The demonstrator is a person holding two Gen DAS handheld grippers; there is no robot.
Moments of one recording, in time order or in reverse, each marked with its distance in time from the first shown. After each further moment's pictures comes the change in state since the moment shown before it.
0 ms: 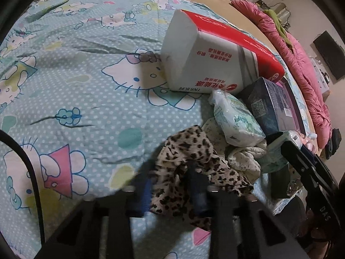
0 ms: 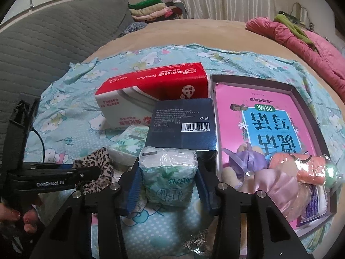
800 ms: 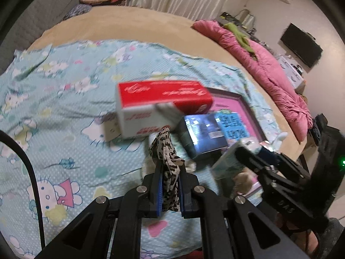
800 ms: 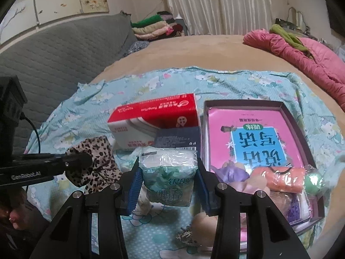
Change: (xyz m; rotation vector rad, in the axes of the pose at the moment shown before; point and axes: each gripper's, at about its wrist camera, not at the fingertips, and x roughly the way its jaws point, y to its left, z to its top) left arm -0.099 -0.077 -0.001 0.187 -0.201 -0.077; right arm -0.056 -0.015 0.013 0.034 -0.122 0.039
